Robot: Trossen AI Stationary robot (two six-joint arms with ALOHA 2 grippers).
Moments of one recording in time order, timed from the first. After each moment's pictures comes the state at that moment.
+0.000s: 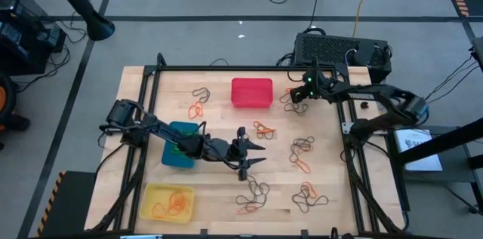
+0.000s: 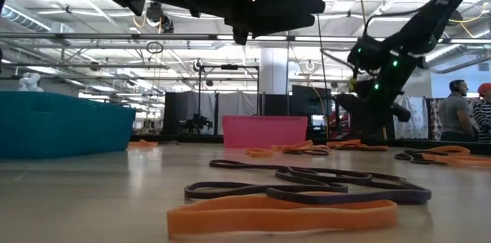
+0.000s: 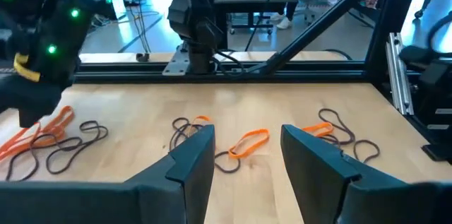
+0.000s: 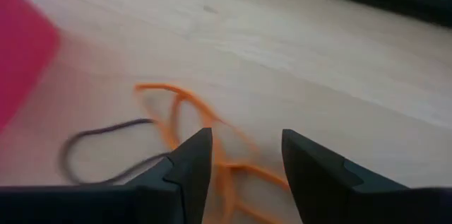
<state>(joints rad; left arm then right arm) -0.27 1.85 0.97 0.71 -0.27 -0.02 -0.80 1.40 0.51 -0.03 0.15 0.37</state>
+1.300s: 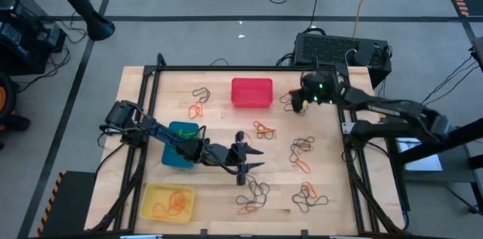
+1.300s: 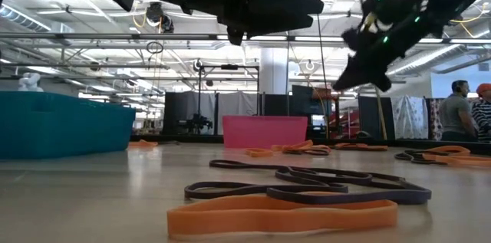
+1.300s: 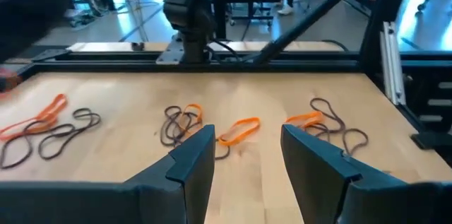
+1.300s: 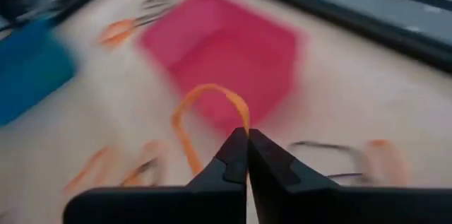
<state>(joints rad) -0.31 1.85 0.97 0.68 -0.32 -0.05 -0.57 1.02 0.52 -0.10 -0.08 0.34</state>
